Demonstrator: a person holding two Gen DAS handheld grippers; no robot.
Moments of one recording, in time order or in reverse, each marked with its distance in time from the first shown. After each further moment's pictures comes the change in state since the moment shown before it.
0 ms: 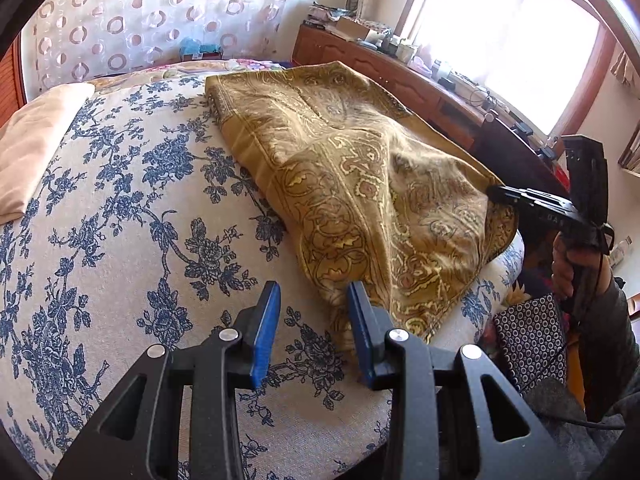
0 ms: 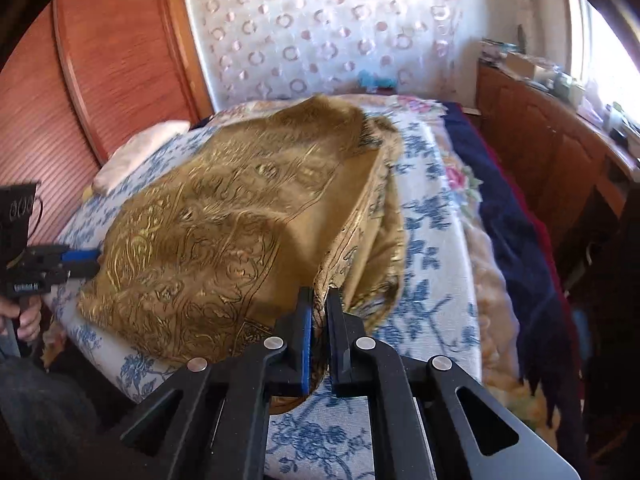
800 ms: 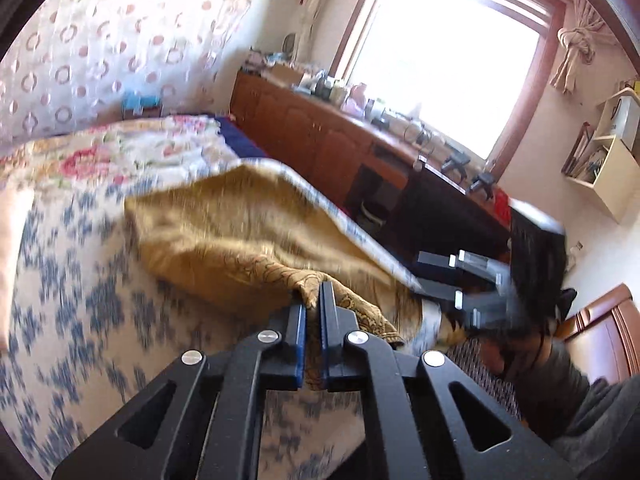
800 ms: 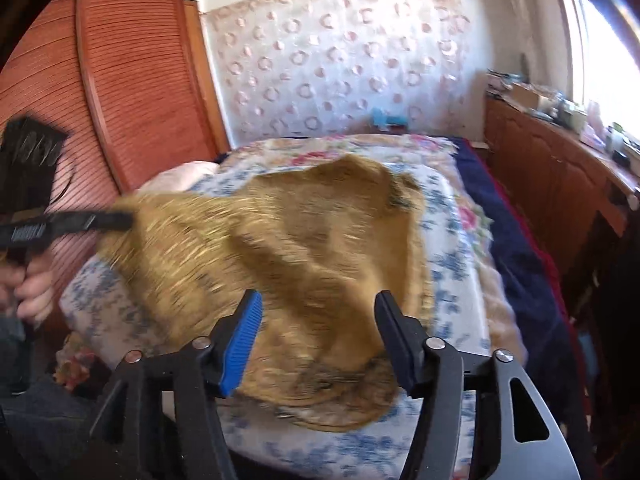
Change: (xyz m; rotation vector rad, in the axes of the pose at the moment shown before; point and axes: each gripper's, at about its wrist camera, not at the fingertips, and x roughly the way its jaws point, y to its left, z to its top) left arm -0.048 -0.058 0.096 0.110 -0.161 -0.193; right arm -0.033 0.061 0.007 -0.061 -0.127 0.078
